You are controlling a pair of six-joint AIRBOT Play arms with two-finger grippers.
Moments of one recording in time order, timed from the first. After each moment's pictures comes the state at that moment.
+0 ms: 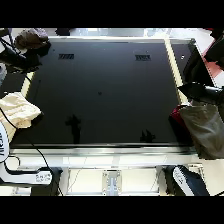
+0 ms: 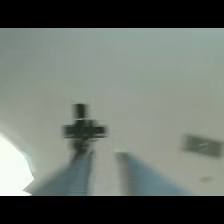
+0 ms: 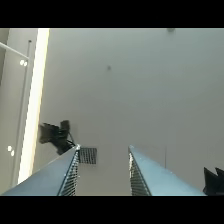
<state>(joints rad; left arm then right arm) 0.10 -1.48 1.81 1.59 -1.36 -1.66 -0.38 -0.81 1.07 -0.85 1.22 1.29</state>
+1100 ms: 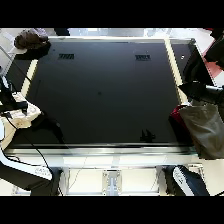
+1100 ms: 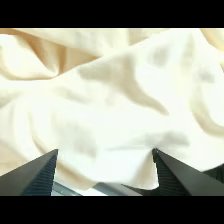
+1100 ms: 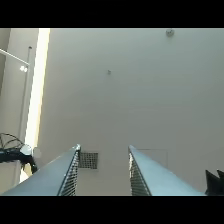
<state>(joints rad) 0.43 -1.69 1.46 1.88 -1.43 -1.58 -0.38 -0.81 1.07 -0.84 1.21 1.30</state>
